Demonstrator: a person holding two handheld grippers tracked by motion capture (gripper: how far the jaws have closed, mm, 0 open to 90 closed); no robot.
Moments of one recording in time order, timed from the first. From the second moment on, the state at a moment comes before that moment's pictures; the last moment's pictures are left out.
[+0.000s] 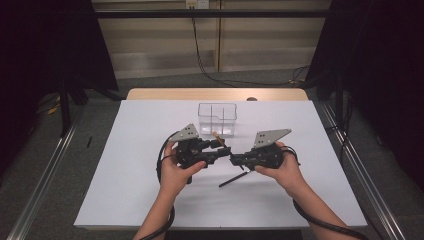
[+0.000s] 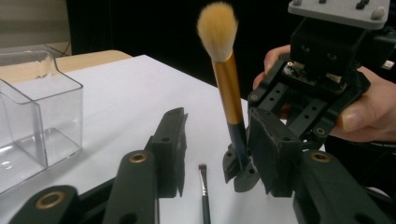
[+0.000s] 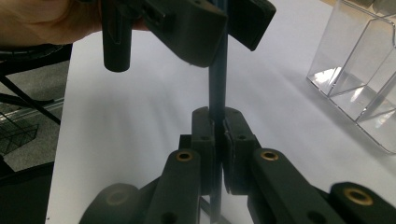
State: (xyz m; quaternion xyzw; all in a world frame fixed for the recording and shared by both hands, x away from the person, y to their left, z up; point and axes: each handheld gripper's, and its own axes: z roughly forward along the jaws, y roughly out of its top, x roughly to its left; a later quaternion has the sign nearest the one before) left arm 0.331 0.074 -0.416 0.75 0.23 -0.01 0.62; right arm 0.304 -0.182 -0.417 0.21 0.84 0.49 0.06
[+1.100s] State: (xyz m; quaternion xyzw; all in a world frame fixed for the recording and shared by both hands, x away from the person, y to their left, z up) left arm 0.328 0.073 -0.415 0.72 0.23 -0.04 0.65; right arm 0.301 -0.178 -0.421 0.24 0.82 0.51 0.06
